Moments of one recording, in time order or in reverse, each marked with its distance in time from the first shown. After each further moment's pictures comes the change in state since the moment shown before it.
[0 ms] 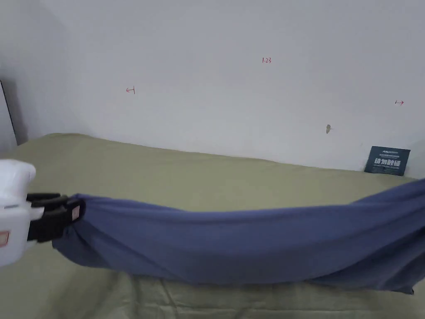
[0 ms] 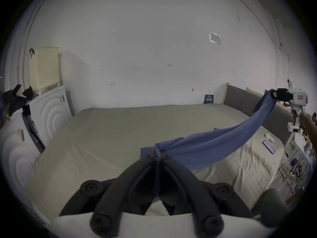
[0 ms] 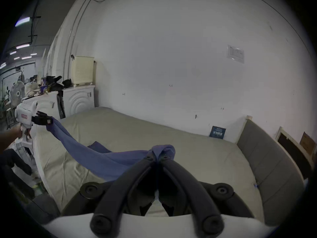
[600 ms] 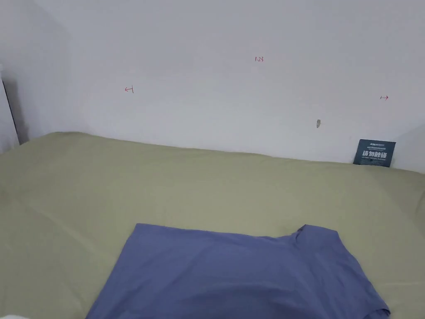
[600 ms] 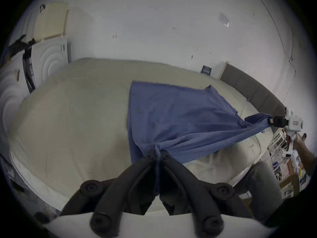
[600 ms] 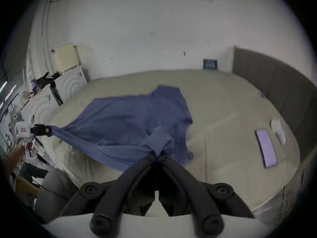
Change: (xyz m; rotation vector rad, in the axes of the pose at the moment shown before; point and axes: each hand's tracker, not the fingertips) left arm 0.025 -0.185 0.038 -0.283 -0.069 0.162; right arm -0.044 -0.227 0.076 -0.378 -0.037 -0.325
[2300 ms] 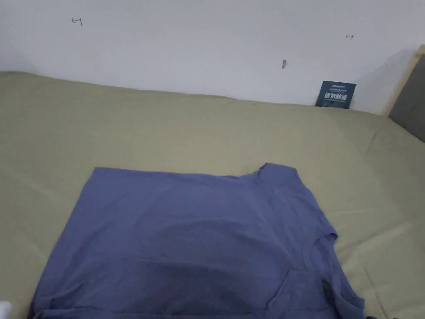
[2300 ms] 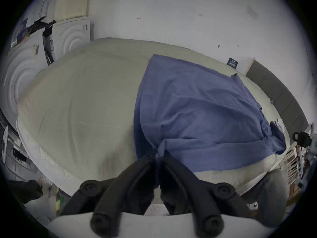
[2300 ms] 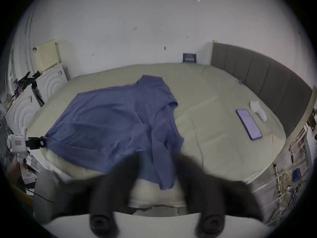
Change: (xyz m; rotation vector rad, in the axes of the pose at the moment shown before) left arm 0.028 -0.047 -0.037 -0.081 0.200 0.127; right arm -0.039 -0.038 0.014 -0.027 -0.199 -0.053
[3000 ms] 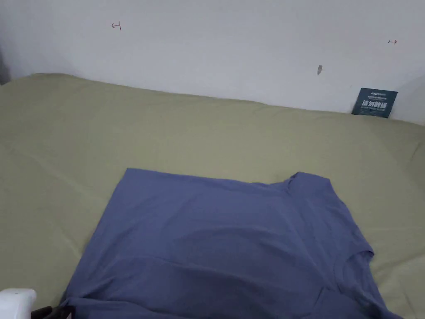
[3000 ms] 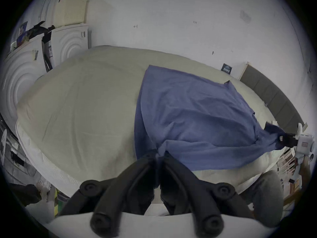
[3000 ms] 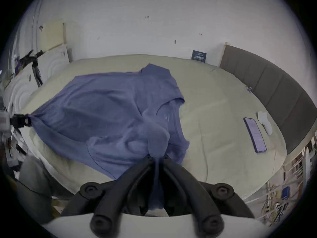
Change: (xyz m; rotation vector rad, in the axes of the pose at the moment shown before) left arm -0.003 0.012 0.023 0.069 -0.047 0.005; right arm -0.006 0.006 -0.040 -0.010 -0.010 0.131
